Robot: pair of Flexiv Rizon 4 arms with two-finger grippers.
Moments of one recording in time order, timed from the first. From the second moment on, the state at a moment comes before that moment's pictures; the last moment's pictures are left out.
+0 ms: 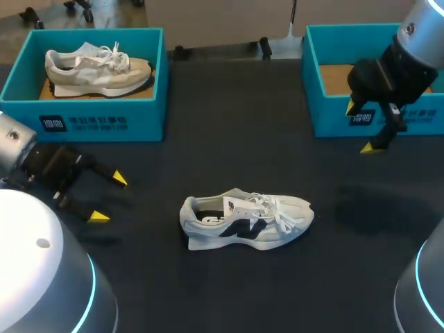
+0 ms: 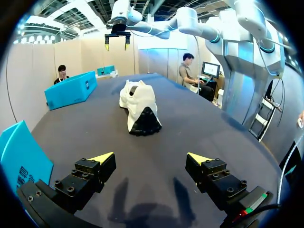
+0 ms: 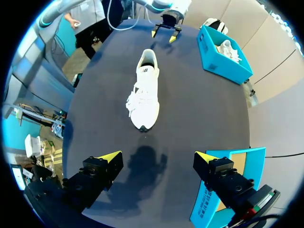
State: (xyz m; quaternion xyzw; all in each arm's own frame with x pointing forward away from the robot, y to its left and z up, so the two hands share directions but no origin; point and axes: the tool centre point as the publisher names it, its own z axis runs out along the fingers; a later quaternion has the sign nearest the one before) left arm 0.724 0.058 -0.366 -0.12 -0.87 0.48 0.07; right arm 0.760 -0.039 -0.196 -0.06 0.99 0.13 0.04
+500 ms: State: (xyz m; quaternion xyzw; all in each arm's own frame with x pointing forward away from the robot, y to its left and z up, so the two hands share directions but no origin) left arm 0.718 0.049 -0.365 -0.09 -0.86 0.49 0.08; right arm 0.760 -0.039 -0.196 -0.06 0.99 0.13 0.04
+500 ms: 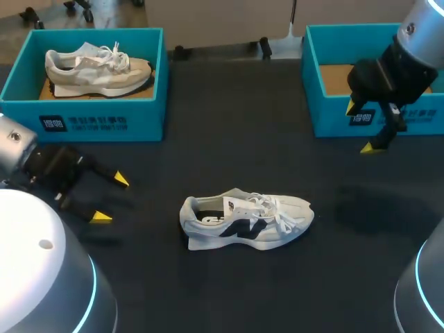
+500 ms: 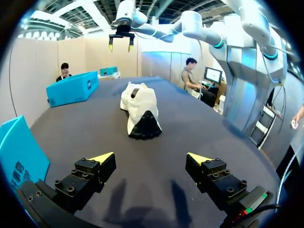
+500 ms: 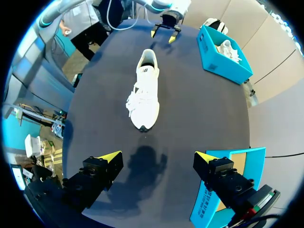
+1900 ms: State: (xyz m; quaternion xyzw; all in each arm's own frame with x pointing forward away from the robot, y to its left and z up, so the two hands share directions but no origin) left arm 0.702 -0.041 -0.401 0.04 -0.82 0.57 0.05; right arm 0.760 -0.039 -0.196 -0.06 0.99 0.13 0.04
